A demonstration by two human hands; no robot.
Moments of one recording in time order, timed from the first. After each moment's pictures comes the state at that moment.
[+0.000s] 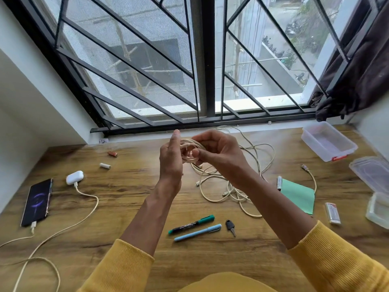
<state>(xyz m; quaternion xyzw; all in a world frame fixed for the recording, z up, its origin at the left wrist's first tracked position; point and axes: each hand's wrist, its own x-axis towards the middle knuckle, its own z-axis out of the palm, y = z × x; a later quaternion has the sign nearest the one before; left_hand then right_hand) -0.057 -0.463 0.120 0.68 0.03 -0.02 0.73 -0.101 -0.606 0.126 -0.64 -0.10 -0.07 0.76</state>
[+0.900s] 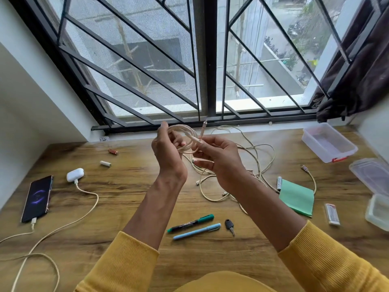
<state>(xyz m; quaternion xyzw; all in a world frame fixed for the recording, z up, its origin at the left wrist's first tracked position) -0.061 -0.476 0.154 0.52 0.08 0.05 0.85 -0.106 -0.588 0.131 -0.52 0.08 -0.03 0.85</state>
